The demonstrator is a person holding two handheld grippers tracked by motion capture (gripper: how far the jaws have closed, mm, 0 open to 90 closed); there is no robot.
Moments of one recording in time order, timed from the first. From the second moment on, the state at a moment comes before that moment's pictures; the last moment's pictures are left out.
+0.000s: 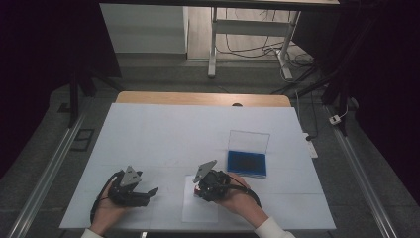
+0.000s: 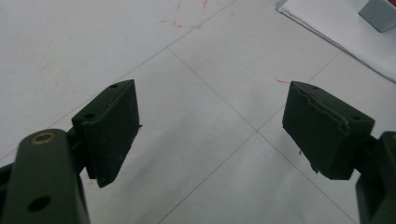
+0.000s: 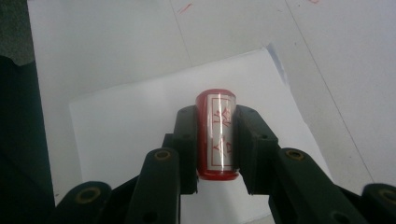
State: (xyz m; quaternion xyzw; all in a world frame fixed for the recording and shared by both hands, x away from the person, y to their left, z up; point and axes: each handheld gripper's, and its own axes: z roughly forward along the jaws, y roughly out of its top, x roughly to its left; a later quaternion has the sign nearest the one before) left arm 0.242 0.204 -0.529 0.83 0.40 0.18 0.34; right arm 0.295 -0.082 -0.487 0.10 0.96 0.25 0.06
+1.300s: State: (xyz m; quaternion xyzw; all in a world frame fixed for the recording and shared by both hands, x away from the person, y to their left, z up) left arm 0.244 0.206 -0.530 0.83 0.40 0.18 0.34; right arm 0.306 -0.119 -0.452 0.14 0.93 0.33 0.08
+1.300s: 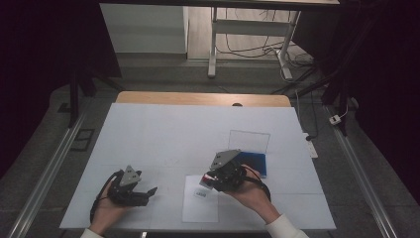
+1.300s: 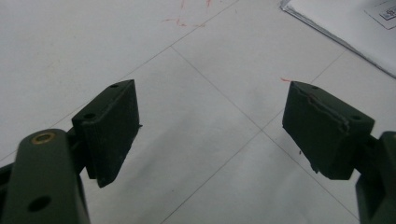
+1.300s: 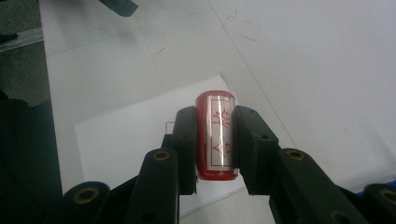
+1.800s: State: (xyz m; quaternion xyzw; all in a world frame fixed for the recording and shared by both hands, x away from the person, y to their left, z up) left arm 0.244 0.206 -0.530 0.83 0.40 0.18 0.34; right arm 0.313 -0.135 -0.441 0.16 0.92 0.35 0.09
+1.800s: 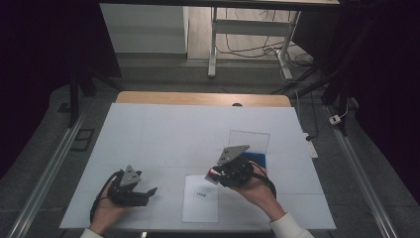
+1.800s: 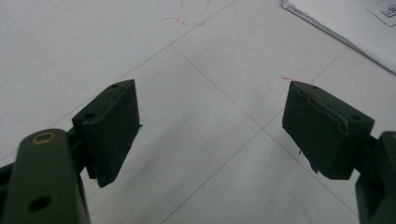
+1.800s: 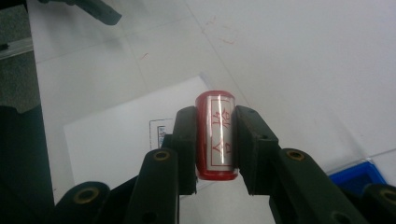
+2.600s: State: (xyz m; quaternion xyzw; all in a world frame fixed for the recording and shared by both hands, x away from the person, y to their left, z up) left arm 0.244 0.206 -0.528 0.83 0.40 0.17 0.35; right arm 0.332 -0.175 -0.427 0.21 0.91 0.35 0.12
